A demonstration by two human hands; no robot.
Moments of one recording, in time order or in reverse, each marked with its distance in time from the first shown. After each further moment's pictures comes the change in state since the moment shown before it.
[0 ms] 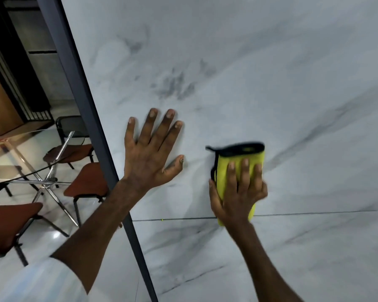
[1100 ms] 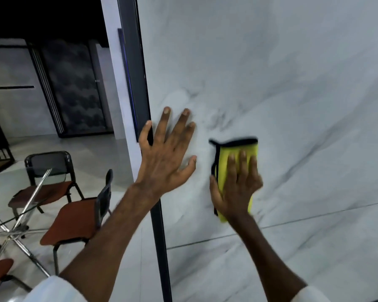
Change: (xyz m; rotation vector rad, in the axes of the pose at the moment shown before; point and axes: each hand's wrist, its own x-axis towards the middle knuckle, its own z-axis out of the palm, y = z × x) left_hand 0.040 -0.081 -0.054 -0.144 0.024 -0.002; right_hand 0.074 -0.100 0.008 -0.074 -0.015 0.052
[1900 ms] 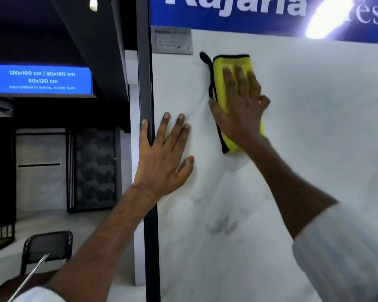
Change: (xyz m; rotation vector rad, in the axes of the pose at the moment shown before) left_hand 0.189 -0.085 -0.046 0.267 0.144 0.017; right_hand 0.415 -0.048 -0.059 -0.023 0.224 -0.164
